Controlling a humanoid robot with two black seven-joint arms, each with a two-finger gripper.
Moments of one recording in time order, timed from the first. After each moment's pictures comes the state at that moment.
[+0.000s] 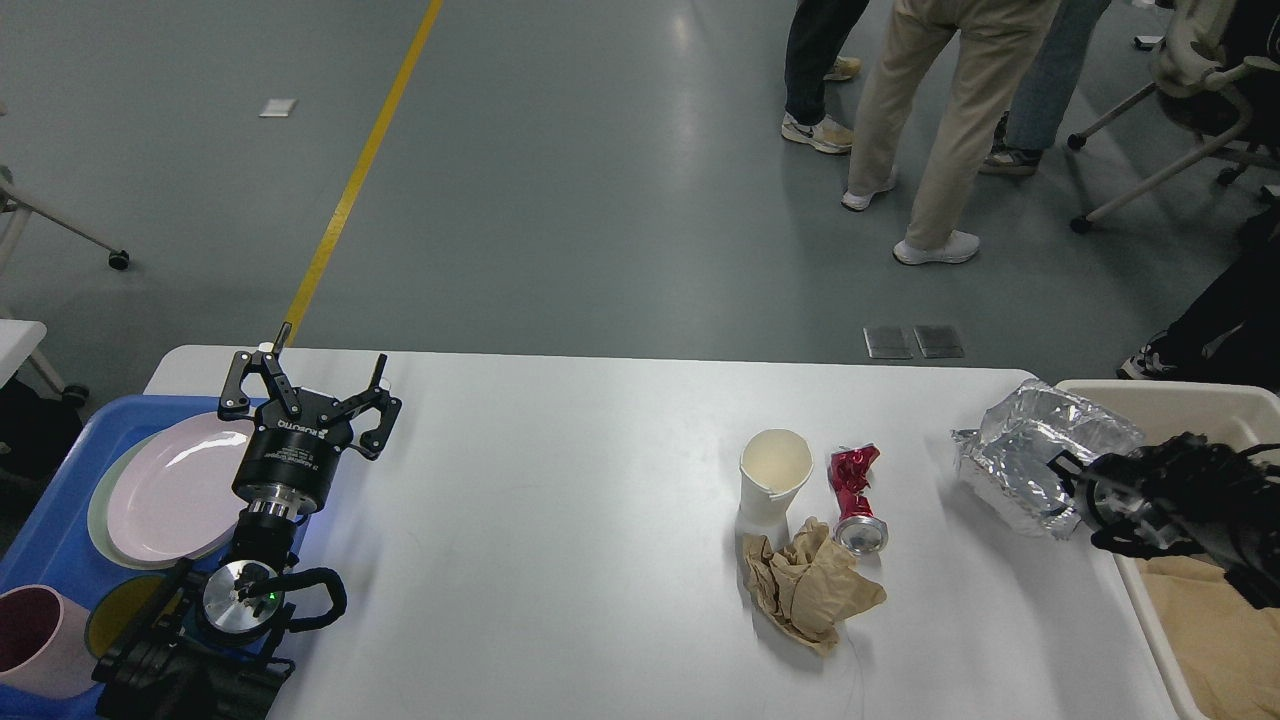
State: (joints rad) left arm -0.34 0.04 -1.50 -0.71 0.23 -0.61 -0.15; right arm 1.05 -0.39 -0.99 0.55 0.31 0.05 -0.24
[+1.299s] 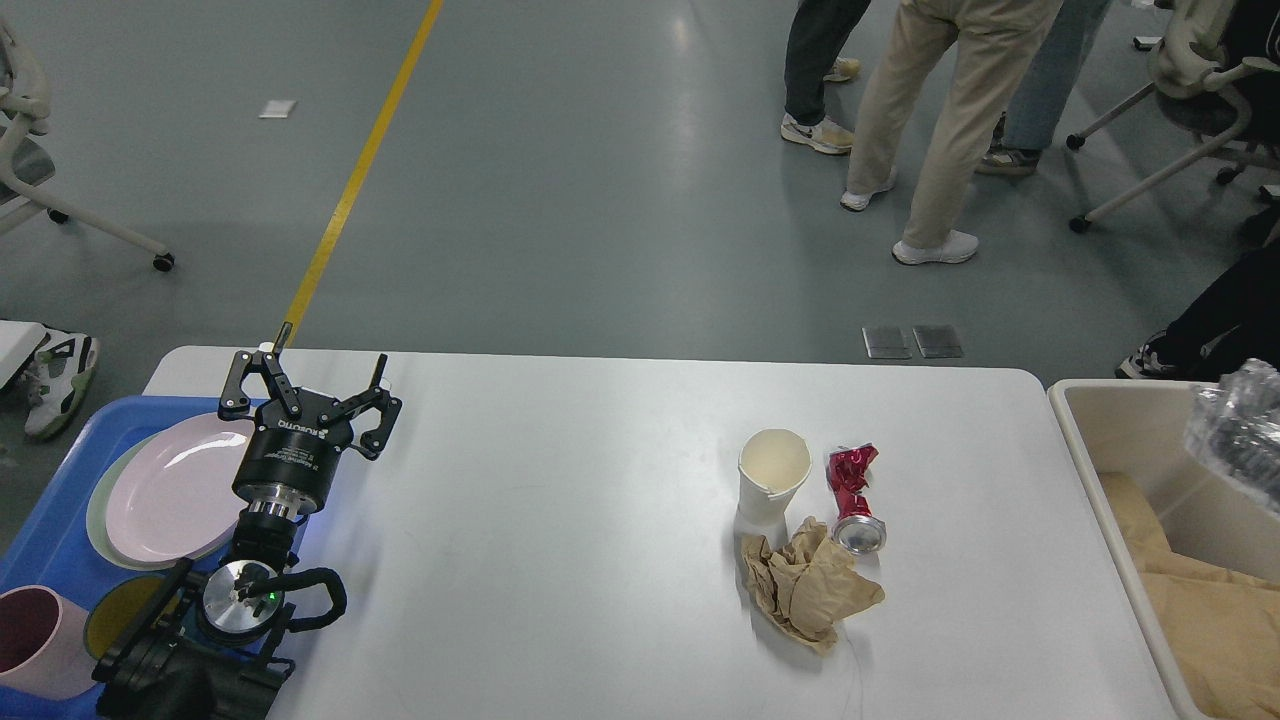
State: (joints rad) left arm -0.34 0.04 -1.50 -0.71 0.23 -0.61 -0.15; right arm 2.04 -0.94 -1.62 1.26 0.18 0.41 -0.25
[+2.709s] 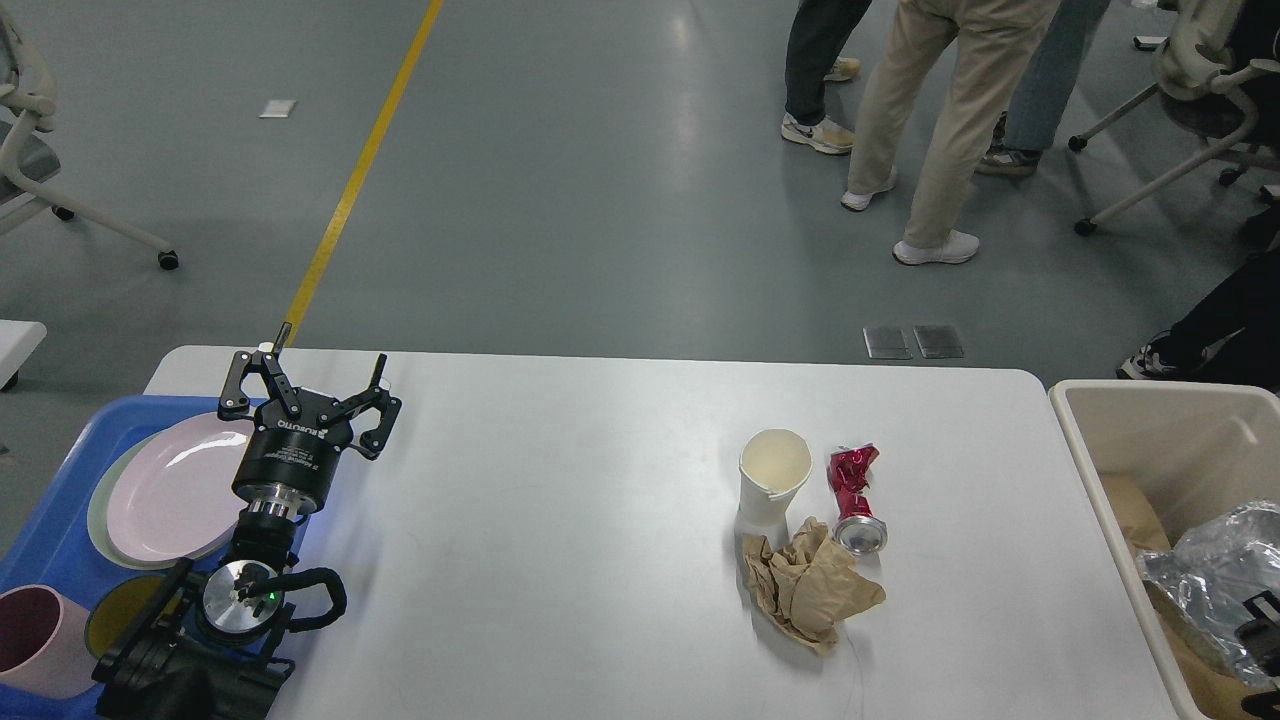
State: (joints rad) left arm -0.34 0.04 -1.50 -0.71 0.23 -0.61 -0.16; right arm 0.51 -0.42 -0.71 0.06 0.18 -0.06 -0.22
